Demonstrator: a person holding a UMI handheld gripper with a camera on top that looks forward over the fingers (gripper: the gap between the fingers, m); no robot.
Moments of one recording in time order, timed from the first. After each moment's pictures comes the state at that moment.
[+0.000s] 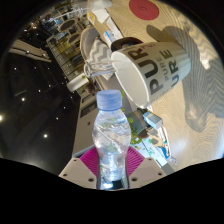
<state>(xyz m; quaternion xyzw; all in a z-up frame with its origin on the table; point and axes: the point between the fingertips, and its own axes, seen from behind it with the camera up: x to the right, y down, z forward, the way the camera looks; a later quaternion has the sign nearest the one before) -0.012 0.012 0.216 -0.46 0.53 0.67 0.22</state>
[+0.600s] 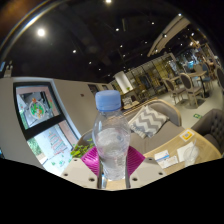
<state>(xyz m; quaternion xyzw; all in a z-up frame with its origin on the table) 0.148 0.014 0.352 -0.74 0.12 0.23 0.62</state>
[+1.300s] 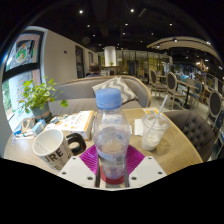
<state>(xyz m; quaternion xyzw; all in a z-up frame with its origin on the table) 0.268 -0.003 0.063 -0.86 0.05 0.00 0.51</state>
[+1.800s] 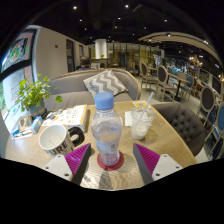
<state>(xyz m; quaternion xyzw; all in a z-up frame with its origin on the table) 0.275 -0.051 0.078 -0.88 0.09 -0.03 0.47</state>
